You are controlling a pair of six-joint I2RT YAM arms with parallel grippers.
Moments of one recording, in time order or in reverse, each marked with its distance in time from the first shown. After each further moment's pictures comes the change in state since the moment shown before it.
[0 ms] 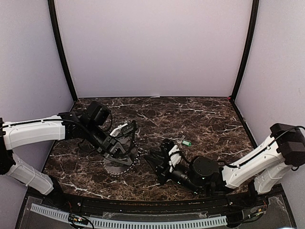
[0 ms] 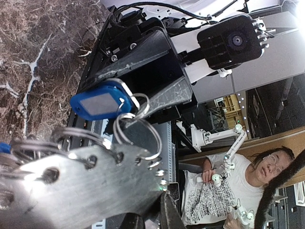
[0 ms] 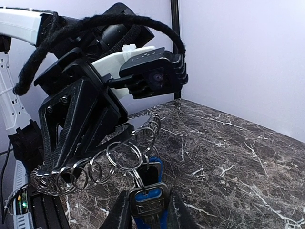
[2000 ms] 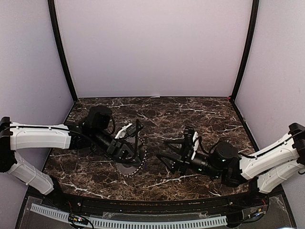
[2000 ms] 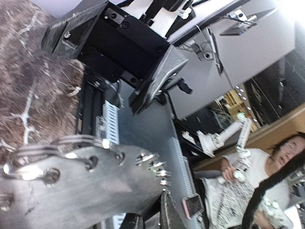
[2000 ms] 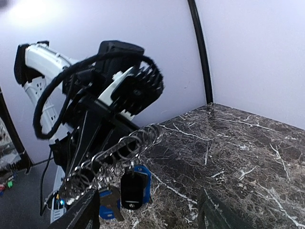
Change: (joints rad) left arm -0.068 0.039 -0.143 0.570 -0.015 -0.145; right arm -0.233 -0.243 -0.185 0.003 -0.448 0.179
